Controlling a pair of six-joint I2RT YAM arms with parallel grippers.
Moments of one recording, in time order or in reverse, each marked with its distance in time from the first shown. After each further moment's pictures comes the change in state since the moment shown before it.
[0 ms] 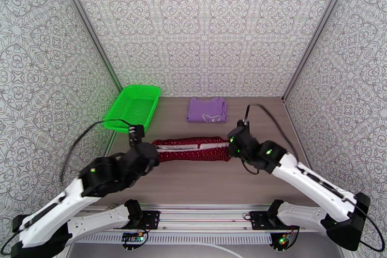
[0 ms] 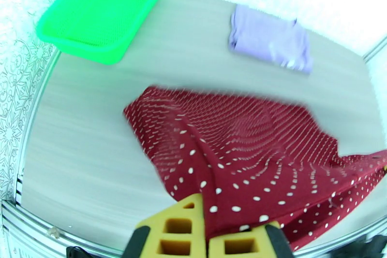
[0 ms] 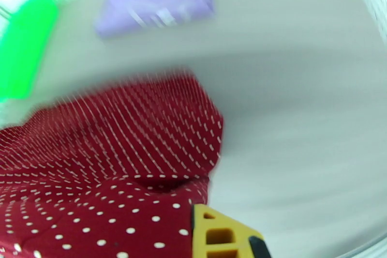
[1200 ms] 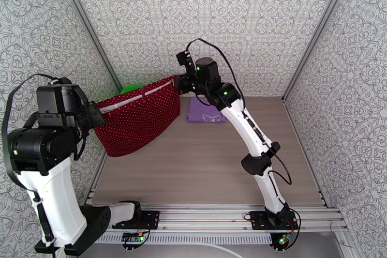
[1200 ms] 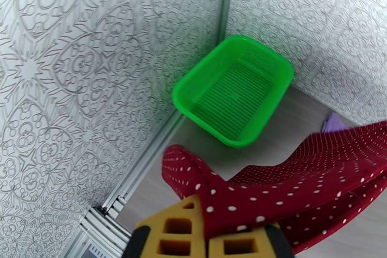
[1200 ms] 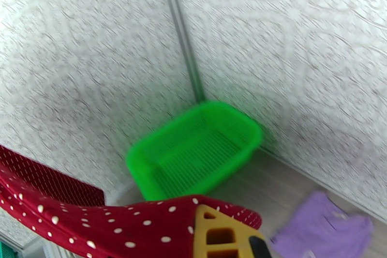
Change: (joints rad) left arm 0.899 0.380 0.937 -0.365 0.219 0.504; right arm -0.055 1.069 1.478 0.258 -0.608 -0.484
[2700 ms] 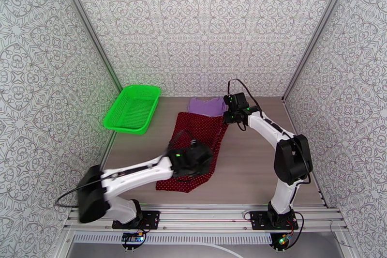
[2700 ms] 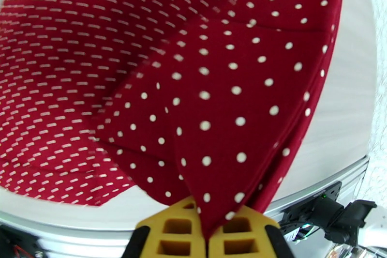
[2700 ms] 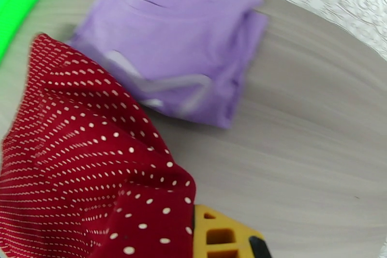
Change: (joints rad) left arm -1.063 0.333 -1.093 0.963 0.387 -0.748; right arm -0.393 -0.414 -1.289 0.145 0.248 -0.194
